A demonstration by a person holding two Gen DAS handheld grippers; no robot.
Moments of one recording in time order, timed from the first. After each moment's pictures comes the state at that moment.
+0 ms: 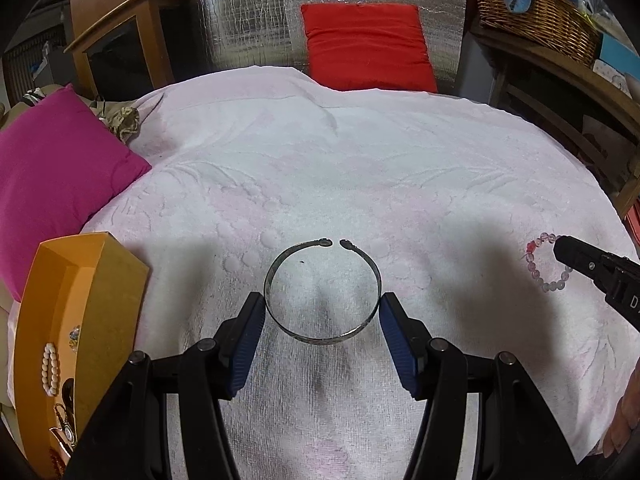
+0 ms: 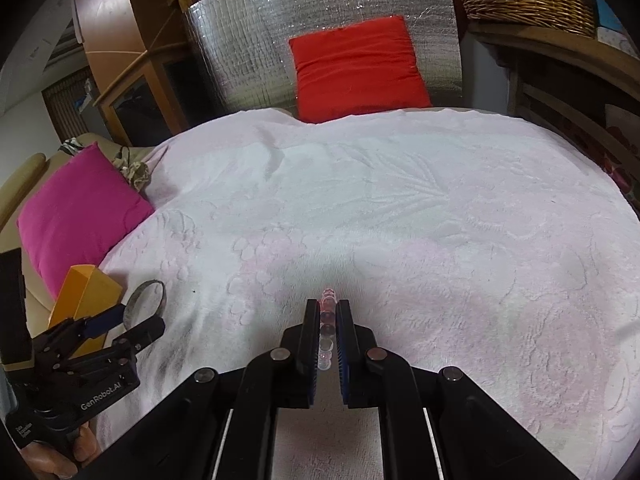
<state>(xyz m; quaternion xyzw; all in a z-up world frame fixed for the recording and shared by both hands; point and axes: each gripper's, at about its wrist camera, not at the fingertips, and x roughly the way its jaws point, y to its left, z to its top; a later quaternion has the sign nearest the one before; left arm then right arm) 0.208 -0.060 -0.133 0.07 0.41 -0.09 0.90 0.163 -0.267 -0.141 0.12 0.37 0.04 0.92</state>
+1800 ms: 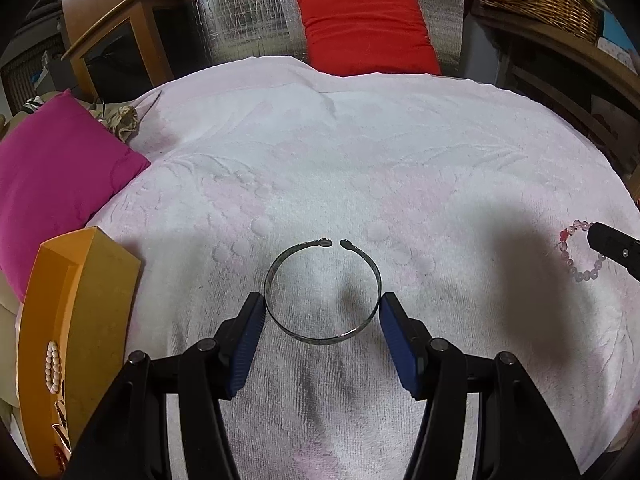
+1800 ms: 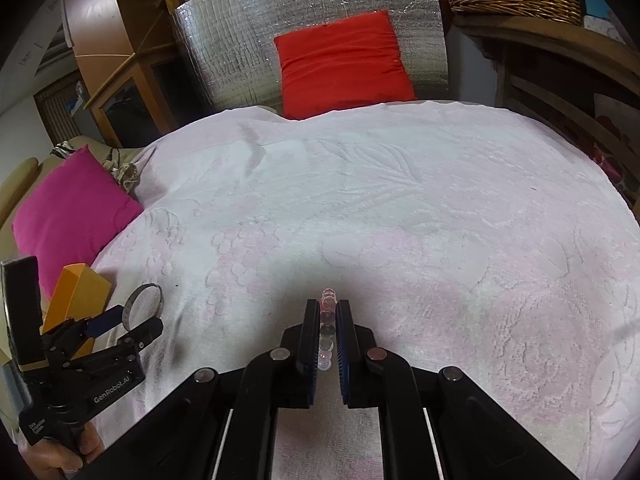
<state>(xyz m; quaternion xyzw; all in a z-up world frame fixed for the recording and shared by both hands) 0.210 -0.077 -0.149 0.10 0.43 -0.07 0.90 0.154 -0.294 -0.145 0.13 0.38 0.03 0.92</state>
